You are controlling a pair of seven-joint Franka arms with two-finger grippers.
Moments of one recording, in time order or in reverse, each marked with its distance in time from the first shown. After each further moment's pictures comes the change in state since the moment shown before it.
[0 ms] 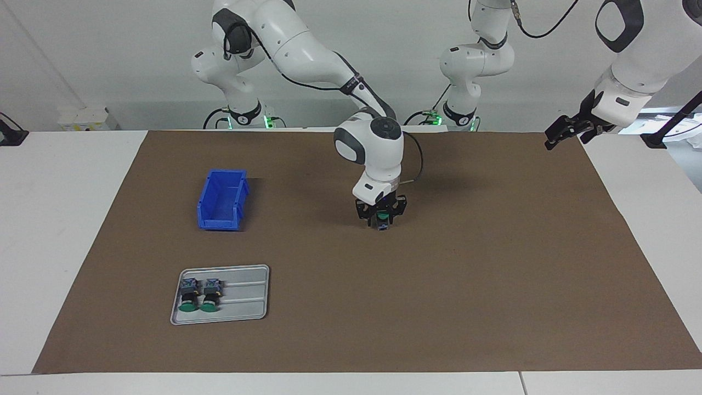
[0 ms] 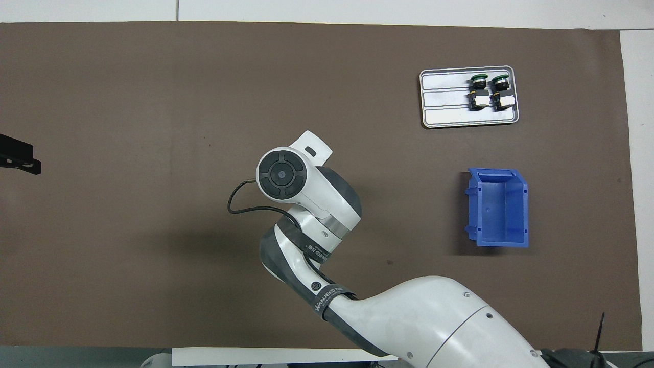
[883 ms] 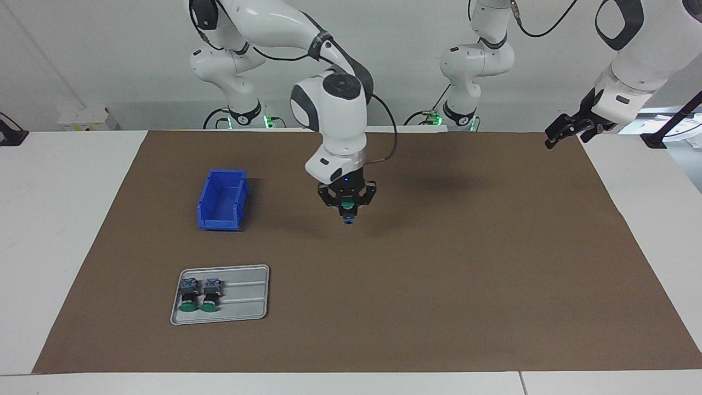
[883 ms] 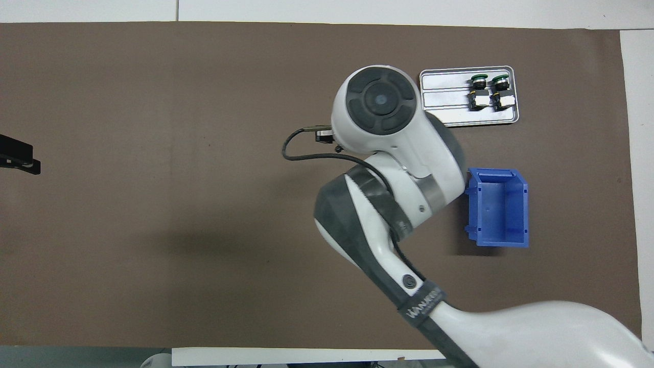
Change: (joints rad) left arm -0.001 -0.002 -0.001 0.000 0.000 0.000 0.000; right arm -0.228 -0.289 0.000 0.039 0.024 -0.370 -0.215
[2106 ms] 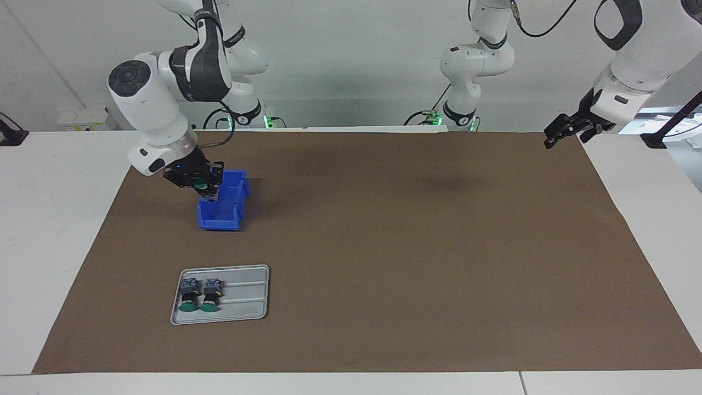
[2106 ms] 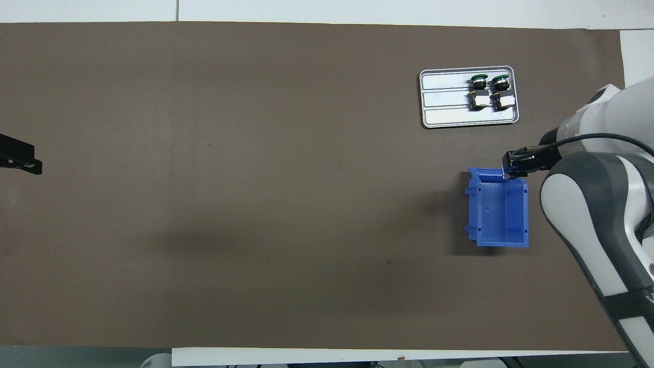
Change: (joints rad) left arm -0.002 0.000 -0.003 0.000 0.000 0.000 0.003; right arm -0.483 -0.305 0.007 -0.452 0.120 0.021 -0.538
